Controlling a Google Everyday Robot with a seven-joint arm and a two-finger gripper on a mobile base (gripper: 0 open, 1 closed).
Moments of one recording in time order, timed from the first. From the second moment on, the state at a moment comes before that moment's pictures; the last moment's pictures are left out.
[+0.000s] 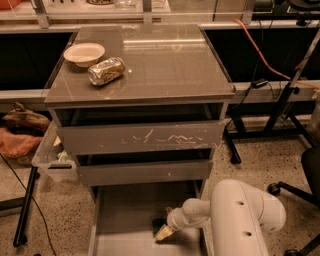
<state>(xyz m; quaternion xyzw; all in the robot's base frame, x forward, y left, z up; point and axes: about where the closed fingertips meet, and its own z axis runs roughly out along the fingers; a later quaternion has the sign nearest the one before) 0.559 -0.033 0.118 -0.52 0.80 0.20 0.23</state>
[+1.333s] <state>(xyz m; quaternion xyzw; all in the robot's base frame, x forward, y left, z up) 0.564 -0.047 0.229 -0.51 0.78 0.19 0.32</state>
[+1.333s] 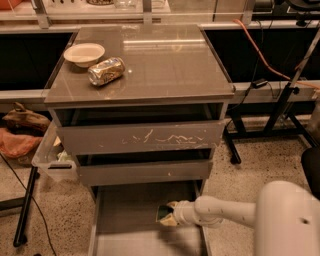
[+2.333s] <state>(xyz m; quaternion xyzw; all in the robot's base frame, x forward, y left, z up) 0.538 -0.034 0.348 -0.53 0.74 0.16 0.38</state>
